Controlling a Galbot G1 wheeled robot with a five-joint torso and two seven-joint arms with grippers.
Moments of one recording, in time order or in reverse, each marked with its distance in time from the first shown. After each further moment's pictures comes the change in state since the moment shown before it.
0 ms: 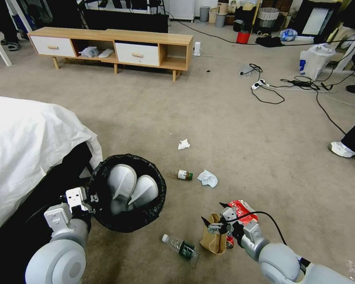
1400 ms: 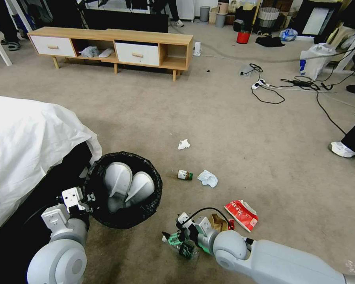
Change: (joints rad) left arm -0.006 -0.075 -0.033 0.023 0.065 -0.021 0.040; right arm 0.482 0.203 -0.531 -0.123 0.220 -0.183 0.017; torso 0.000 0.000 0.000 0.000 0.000
